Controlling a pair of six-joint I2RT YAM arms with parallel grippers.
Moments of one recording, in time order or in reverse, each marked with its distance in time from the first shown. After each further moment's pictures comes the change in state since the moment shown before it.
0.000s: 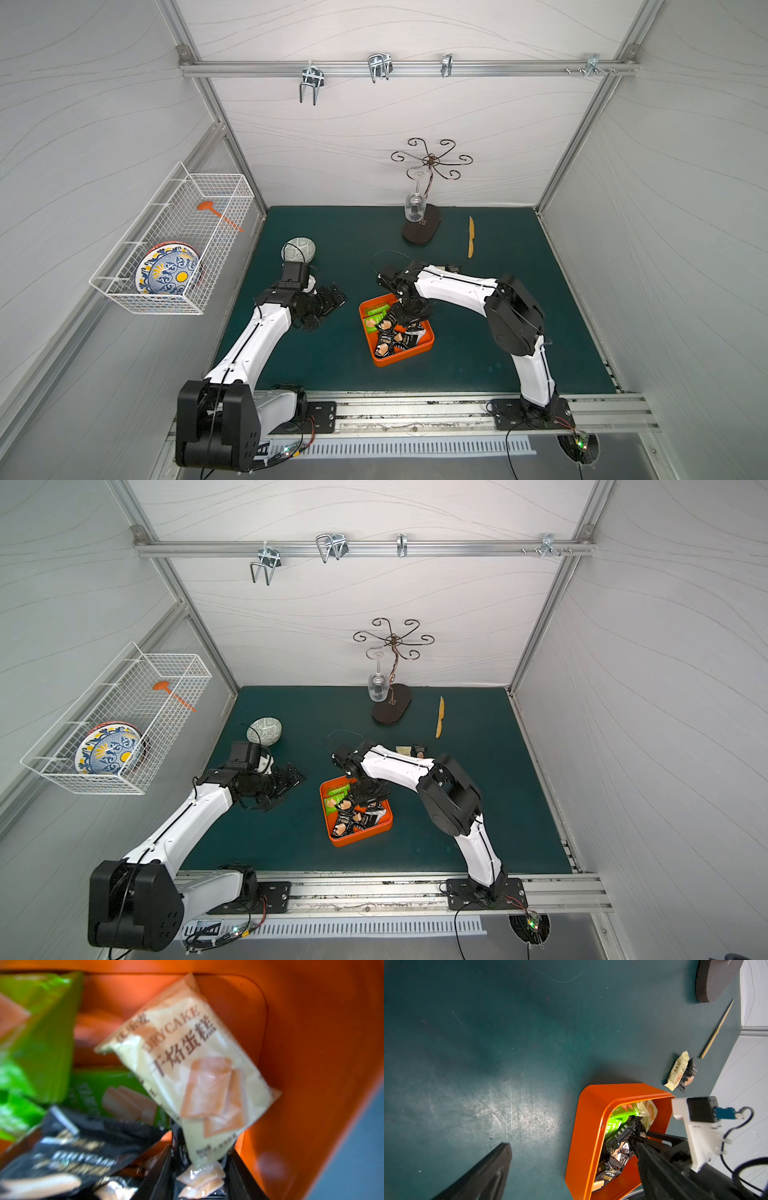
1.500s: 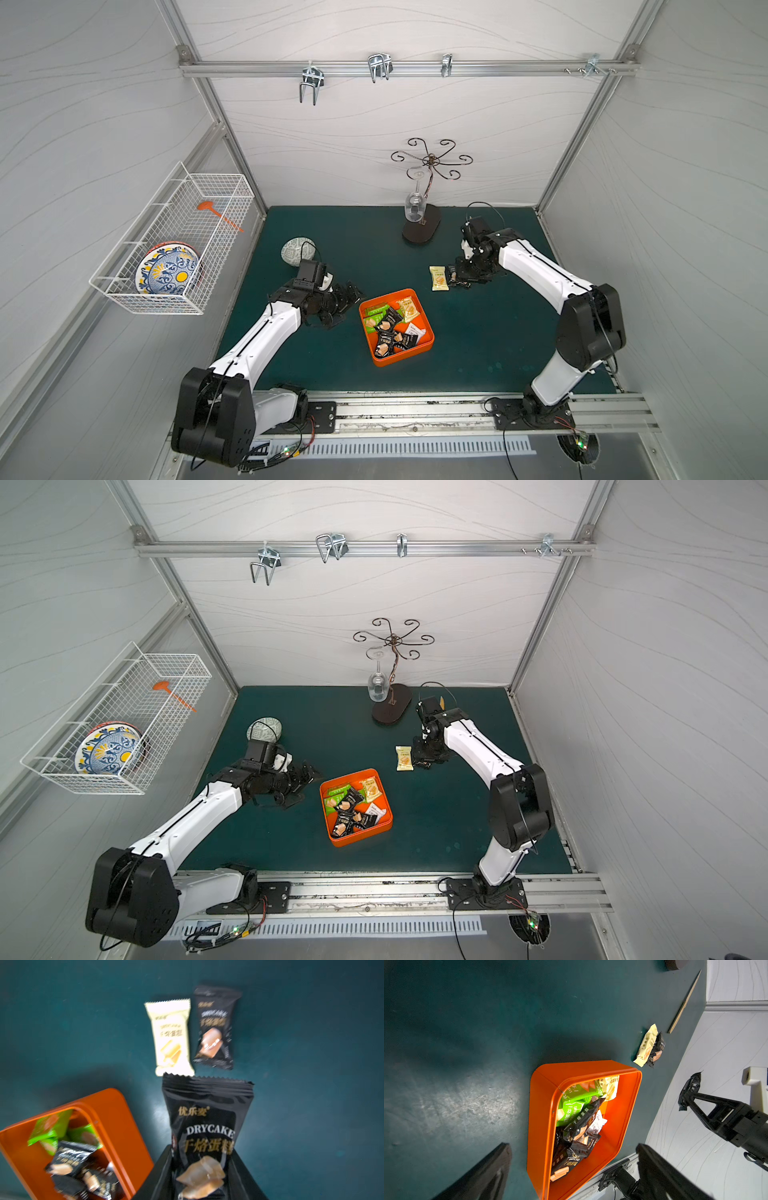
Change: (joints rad) left arm -0.143 0.033 -0.002 0.113 0.110 -0.149; right arm -0.553 -0.362 -0.211 0.136 -0.071 -0.216
